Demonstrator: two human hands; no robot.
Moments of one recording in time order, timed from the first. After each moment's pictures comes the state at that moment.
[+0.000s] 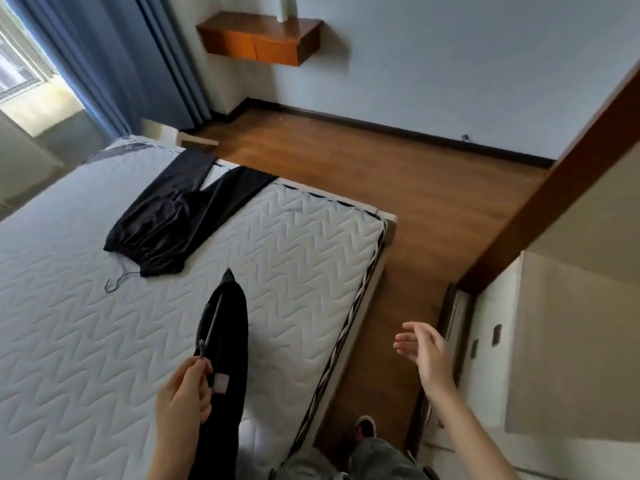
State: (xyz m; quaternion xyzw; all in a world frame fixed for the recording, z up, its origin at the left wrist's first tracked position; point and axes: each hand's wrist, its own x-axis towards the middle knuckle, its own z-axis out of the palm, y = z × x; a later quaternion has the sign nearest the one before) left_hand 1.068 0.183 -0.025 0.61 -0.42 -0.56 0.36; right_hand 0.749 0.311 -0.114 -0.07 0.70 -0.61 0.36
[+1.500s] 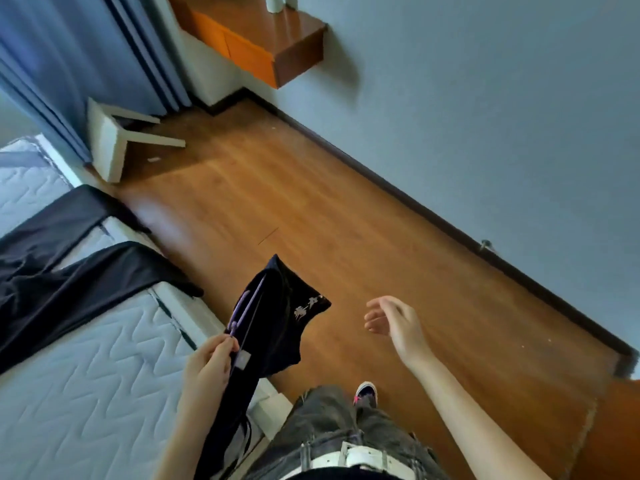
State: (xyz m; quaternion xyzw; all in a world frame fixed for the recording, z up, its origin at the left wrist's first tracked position) left_hand 0.246 -0.321 -0.048 0.68 -0.40 -0.52 0.33; right_hand -0.058 -0.308 -0.089 -0.29 0.67 -0.44 0.53
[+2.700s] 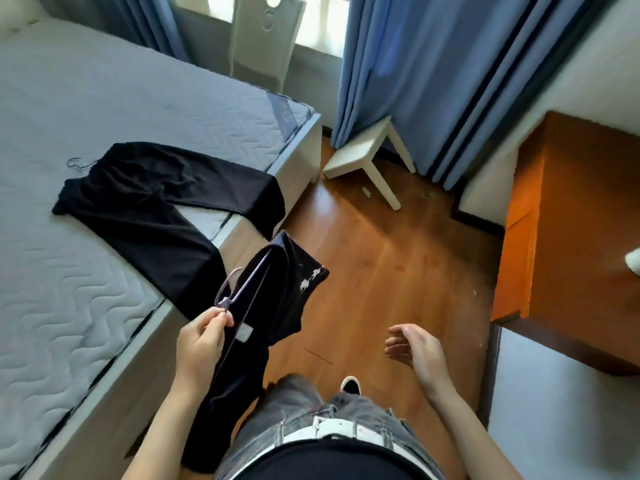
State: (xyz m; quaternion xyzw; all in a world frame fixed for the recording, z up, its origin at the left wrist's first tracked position) left_hand 0.196 -0.897 -0.060 0.79 0.01 -0.18 0.58; right_hand 0.010 -1.180 -0.107 -0.58 0.47 -0.08 0.66
